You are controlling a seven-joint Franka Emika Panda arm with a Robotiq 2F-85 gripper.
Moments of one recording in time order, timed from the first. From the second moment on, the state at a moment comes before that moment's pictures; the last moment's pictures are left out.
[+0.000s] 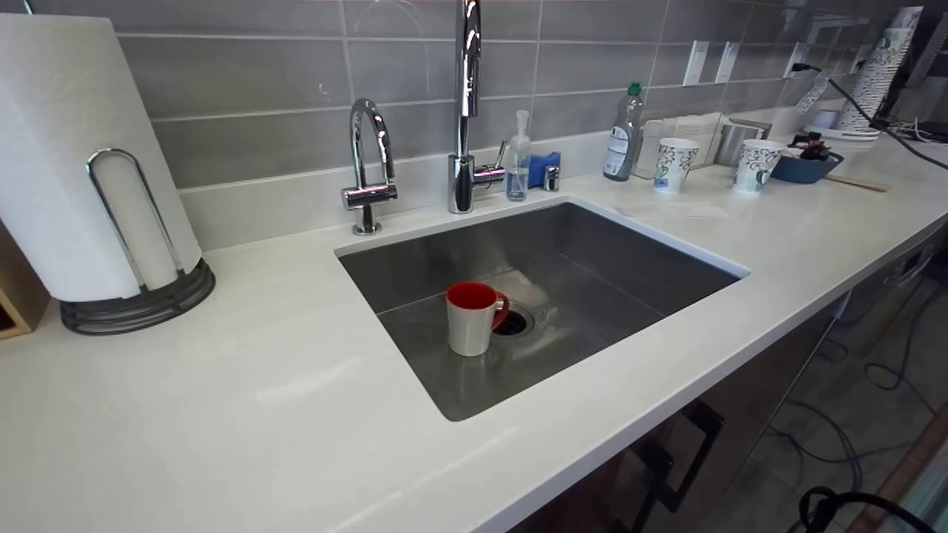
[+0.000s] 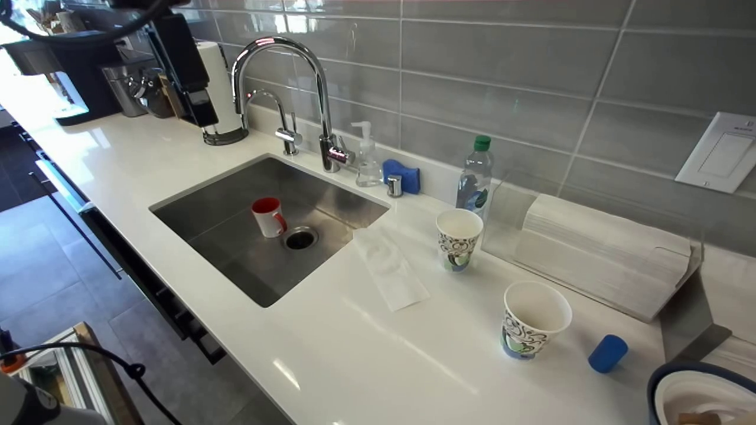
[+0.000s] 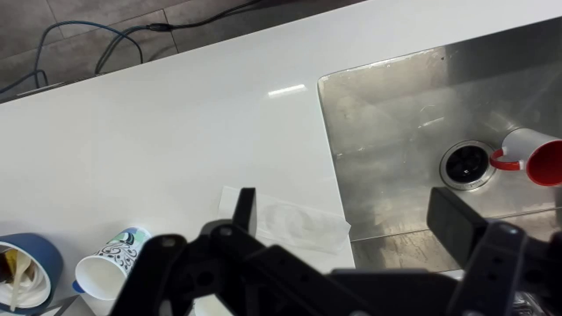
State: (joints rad) arm -0.11 -0.62 0.02 -2.30 -0.10 1.71 0.16
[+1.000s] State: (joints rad) arm -0.06 -0.58 0.05 -2.30 -0.05 1.75 0.17
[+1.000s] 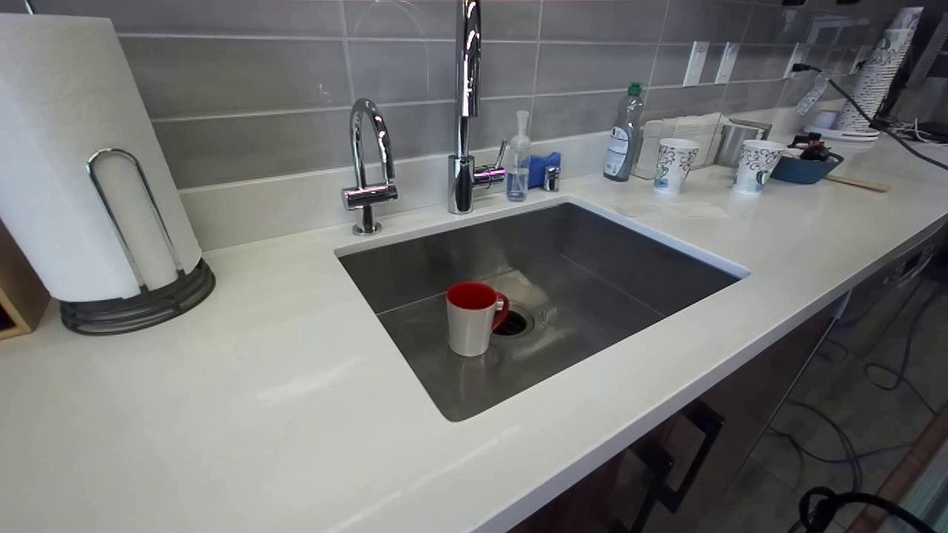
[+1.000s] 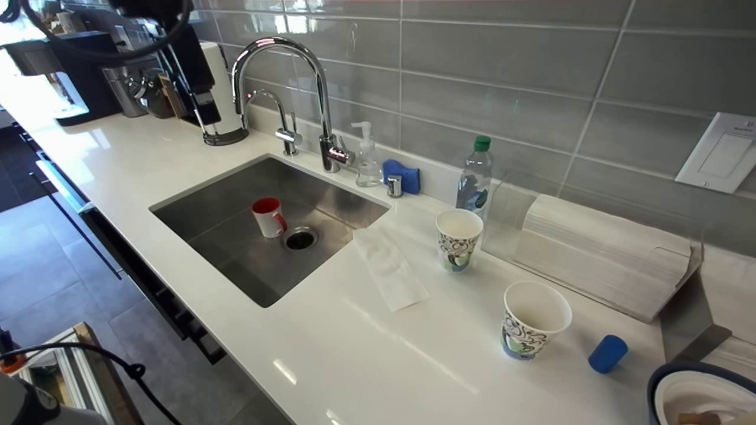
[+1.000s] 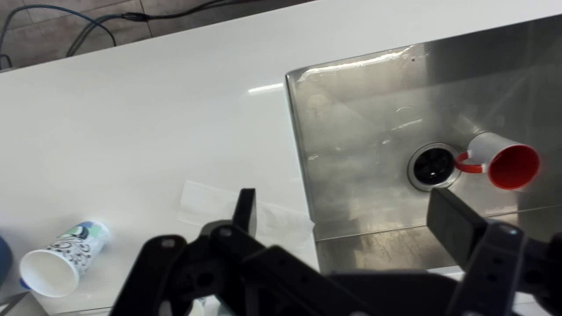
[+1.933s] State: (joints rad) arm 0.02 -0.11 0.12 -2.02 -0.02 2.10 0.18
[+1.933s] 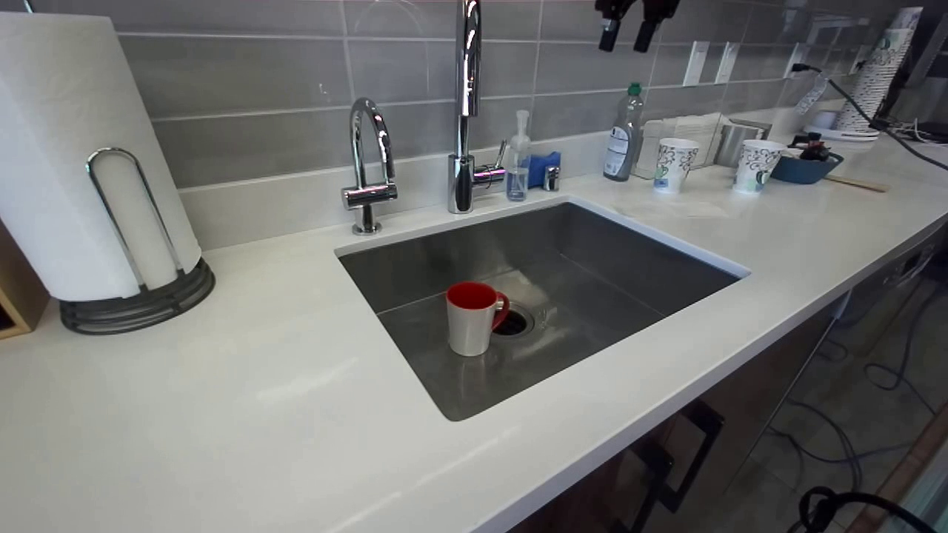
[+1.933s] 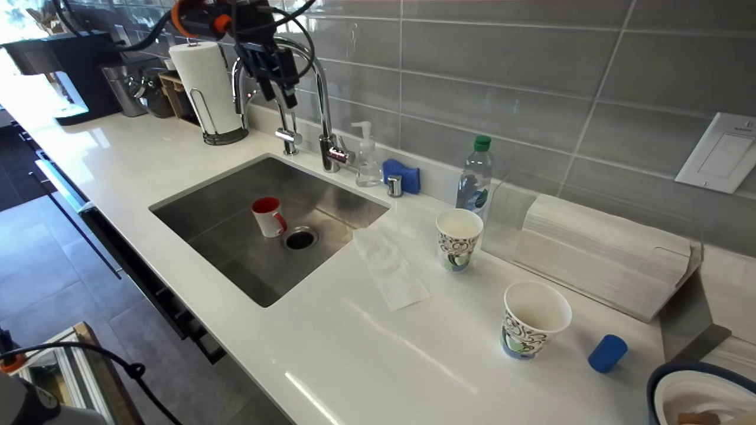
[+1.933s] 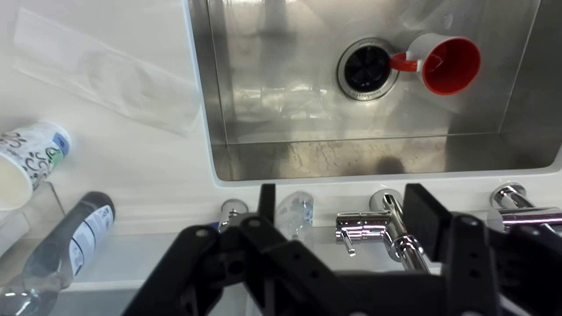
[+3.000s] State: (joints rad) arm 0.05 0.15 0.12 -1.86 -0.03 2.31 0.16
